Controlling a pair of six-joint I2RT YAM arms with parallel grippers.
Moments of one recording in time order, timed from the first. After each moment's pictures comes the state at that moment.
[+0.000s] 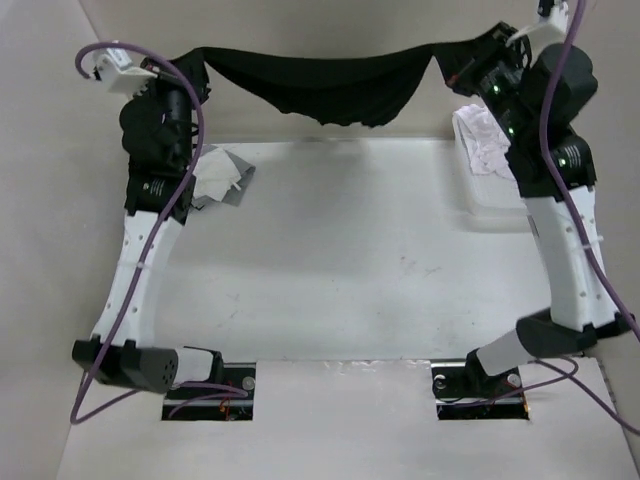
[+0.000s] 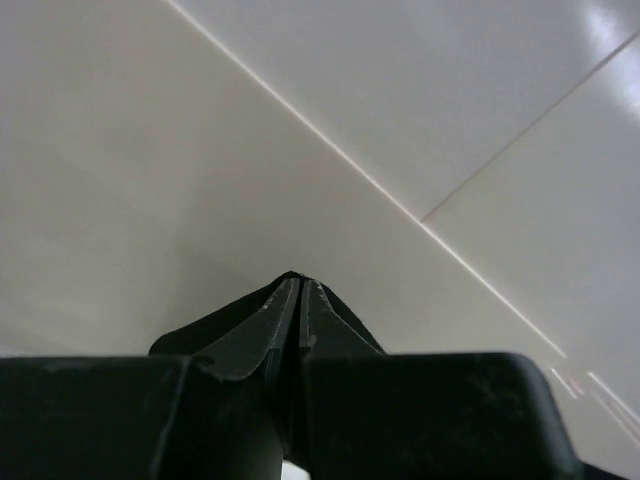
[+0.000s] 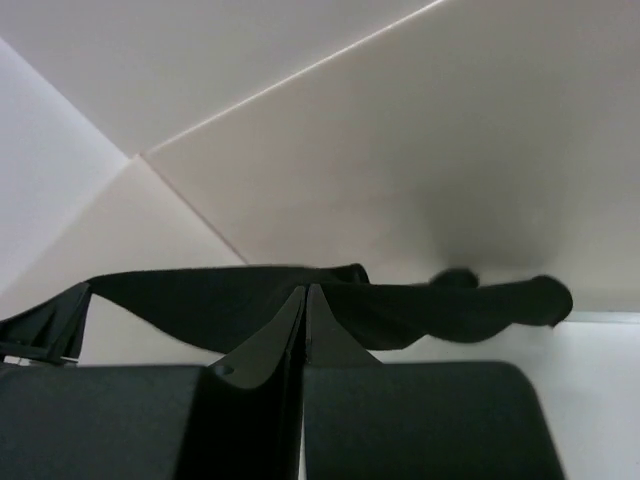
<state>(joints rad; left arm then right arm) -0.17 1.36 1.64 0.08 -0.23 -0.75 0.34 1.58 2.26 -0.48 -0.02 0.56</state>
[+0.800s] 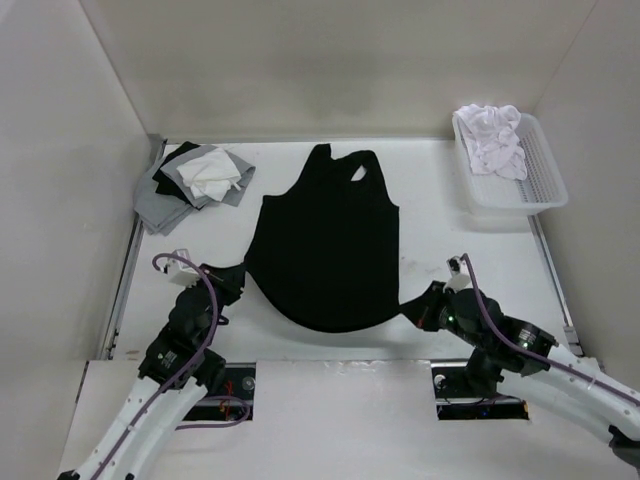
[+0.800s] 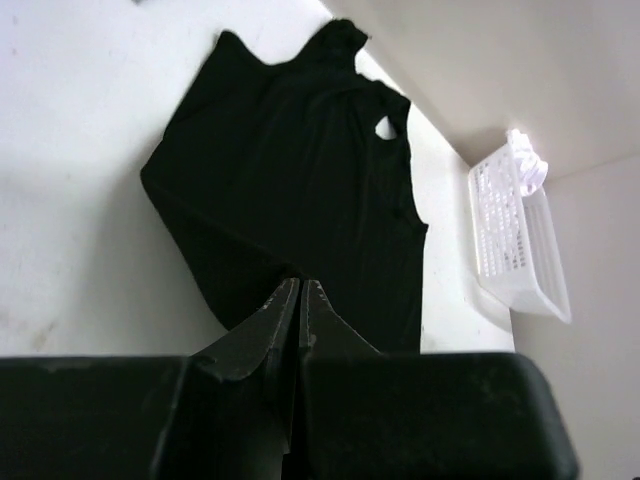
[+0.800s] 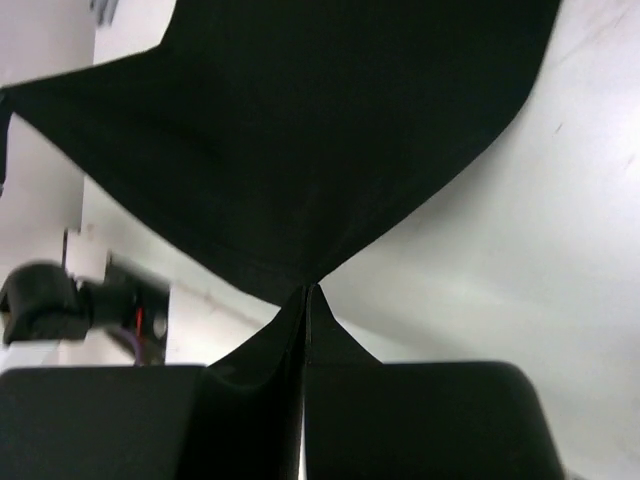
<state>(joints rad) -0.49 0.19 0.33 -0.35 -0.37 -0.93 0.91 0.38 0.41 -0.51 0.22 0.94</state>
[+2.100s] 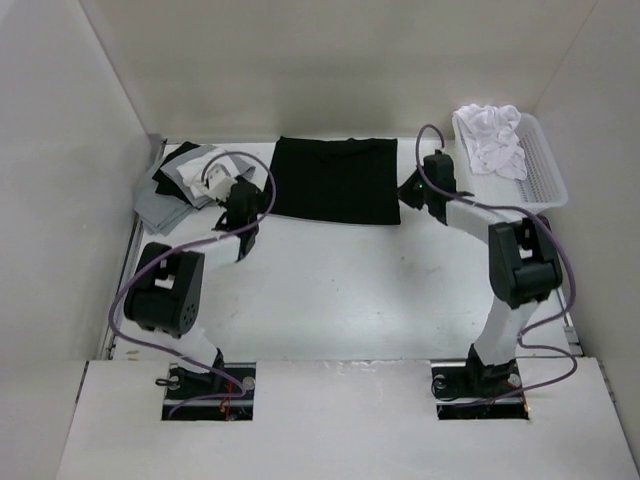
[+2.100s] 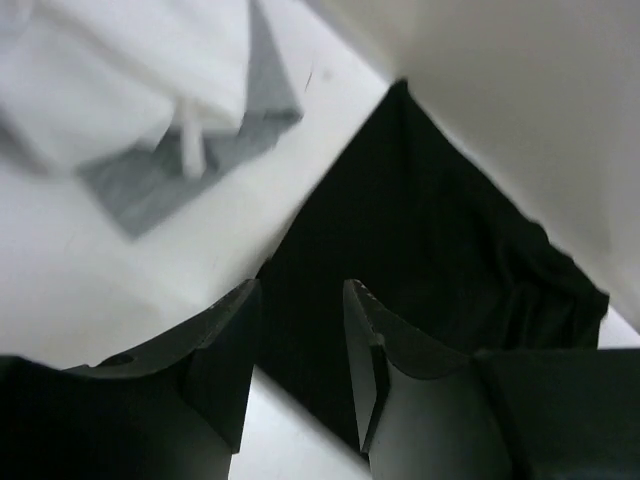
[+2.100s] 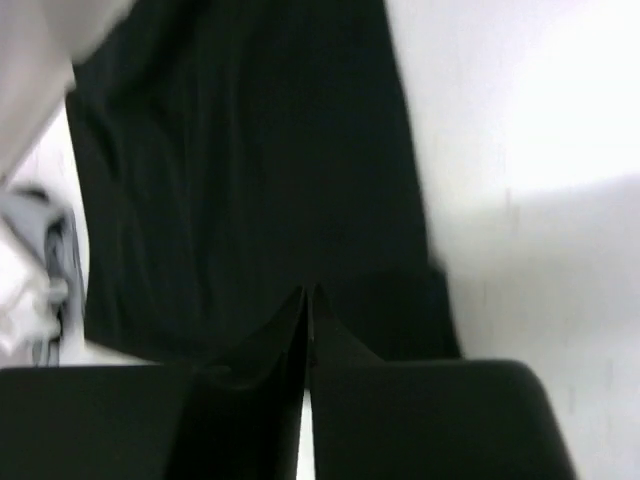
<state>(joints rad) -0.27 1.71 0.90 0.45 -0.47 -0.80 0.20 1.91 1.25 0.06 -0.09 0.81</state>
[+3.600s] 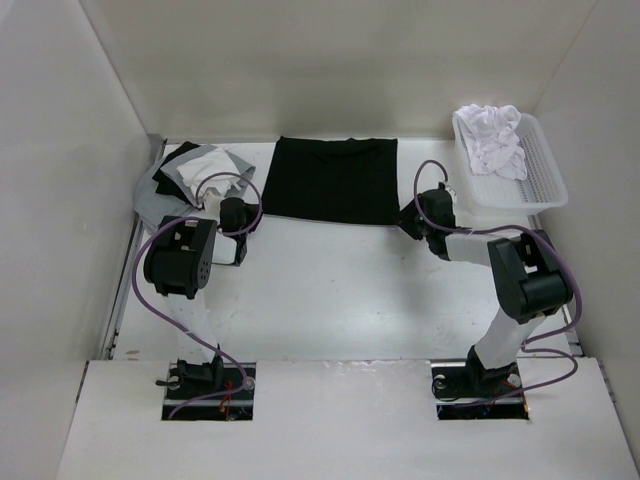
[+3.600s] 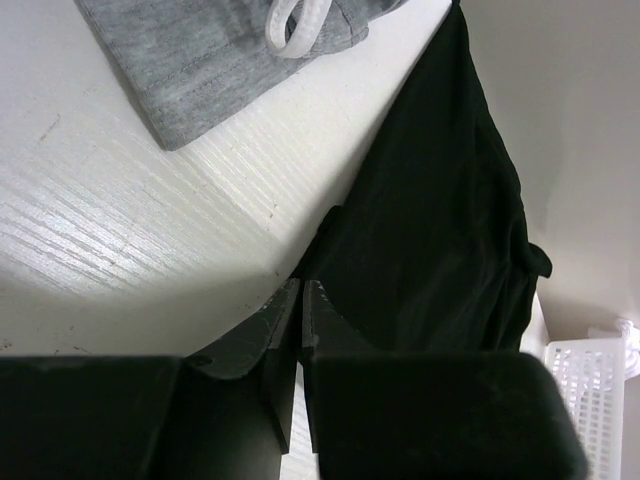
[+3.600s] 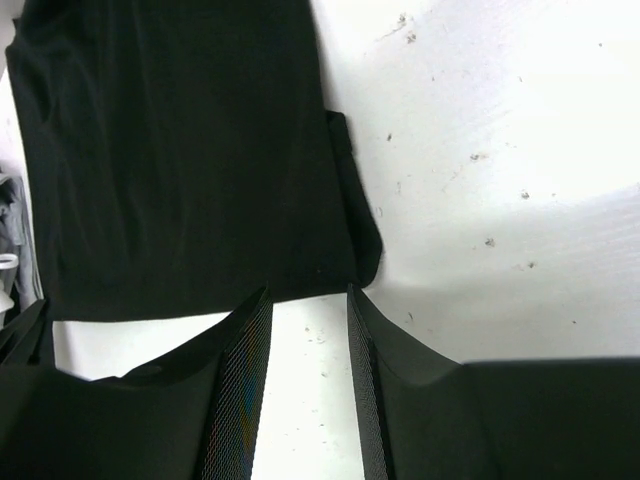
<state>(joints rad) -0.14 1.96 0.76 0.79 -0.15 -1.12 0.26 1.74 0.82 0.33 0.02 0.88</state>
